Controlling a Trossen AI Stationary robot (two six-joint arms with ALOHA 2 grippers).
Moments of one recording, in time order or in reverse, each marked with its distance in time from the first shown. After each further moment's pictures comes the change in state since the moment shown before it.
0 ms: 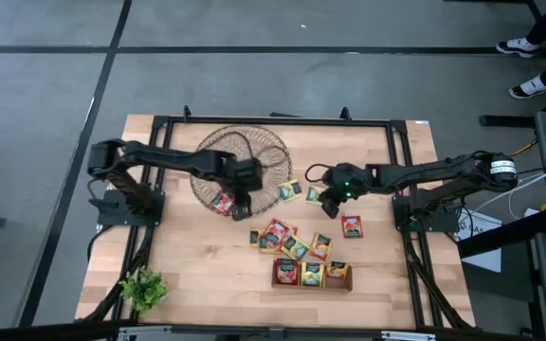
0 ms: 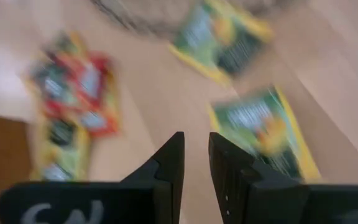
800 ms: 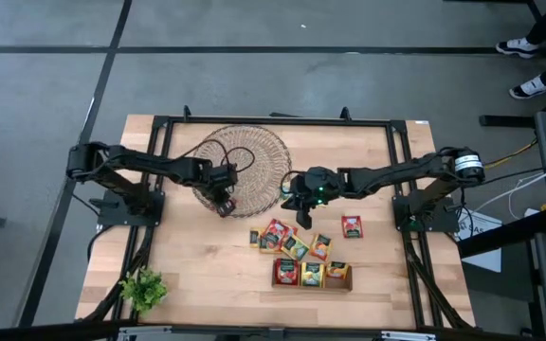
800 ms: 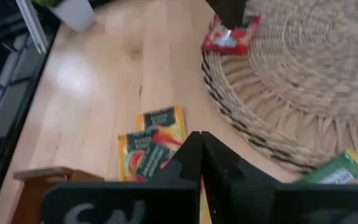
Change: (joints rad) left arm 0.054 -0.180 -0.410 0.155 -0.140 -0.331; right arm 0.100 0.310 0.294 0.252 -0.086 -0.213
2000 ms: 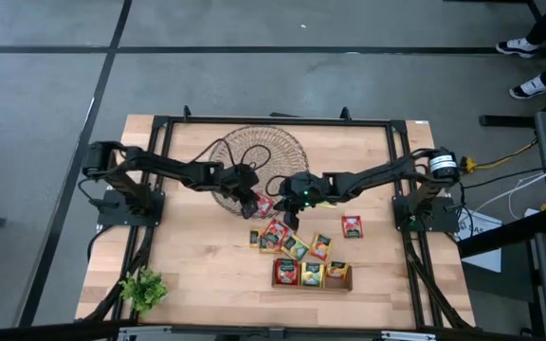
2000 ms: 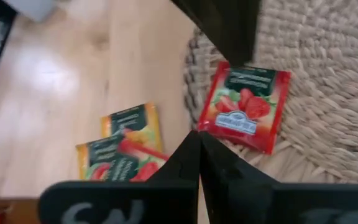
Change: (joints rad) left arm -0.050 0.134 0.064 0.462 -0.001 0.057; right arm -0.014 0.200 0.049 0.099 0.031 0.042
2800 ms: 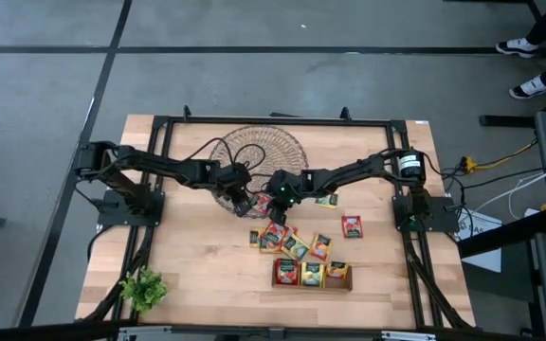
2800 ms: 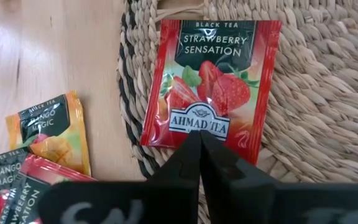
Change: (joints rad) left arm 0.017 -0.059 -0.001 -0.188 -0.007 -0.092; right arm -0.060 0.262 0.217 -0.187 -0.027 -0.031
